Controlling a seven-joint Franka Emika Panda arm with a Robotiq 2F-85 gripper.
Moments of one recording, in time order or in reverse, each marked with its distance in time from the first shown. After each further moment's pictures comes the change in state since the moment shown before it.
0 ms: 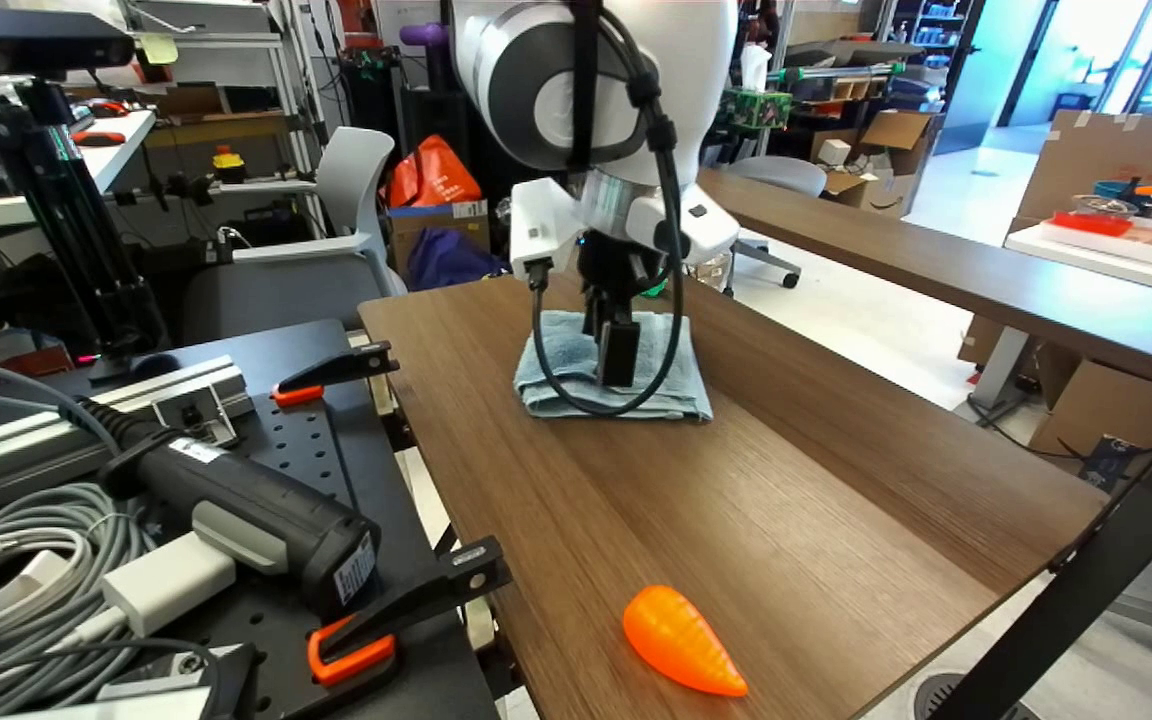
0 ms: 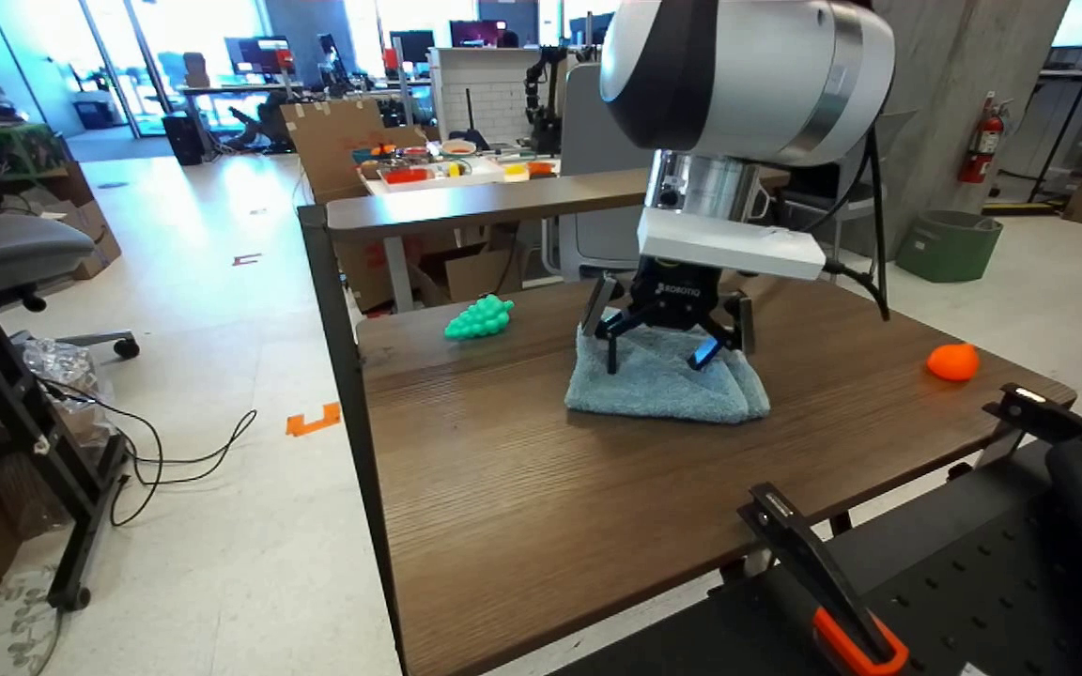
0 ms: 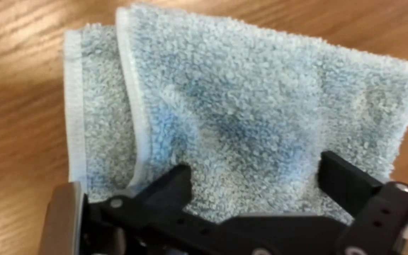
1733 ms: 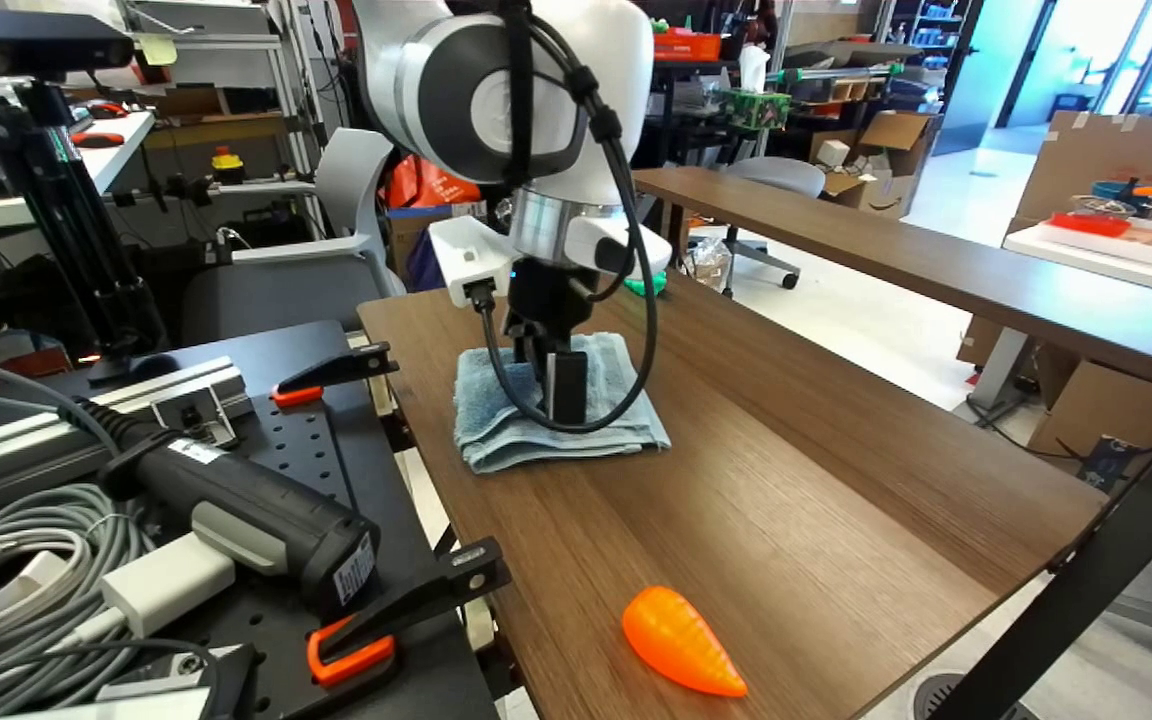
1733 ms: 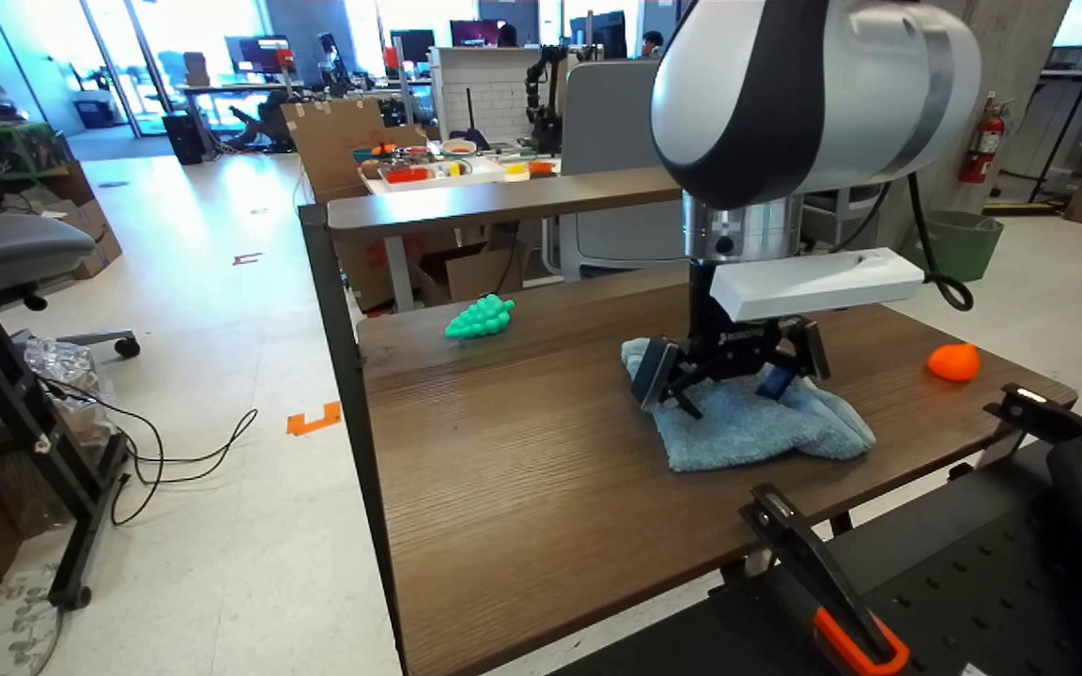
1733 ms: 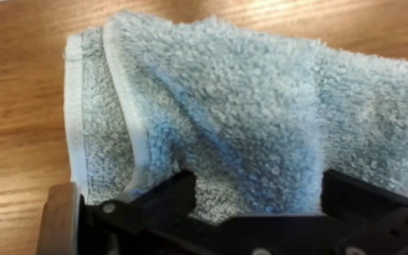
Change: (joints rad) arm 0.140 -0.073 -0.132 -0.175 -0.194 -0.023 -0.023
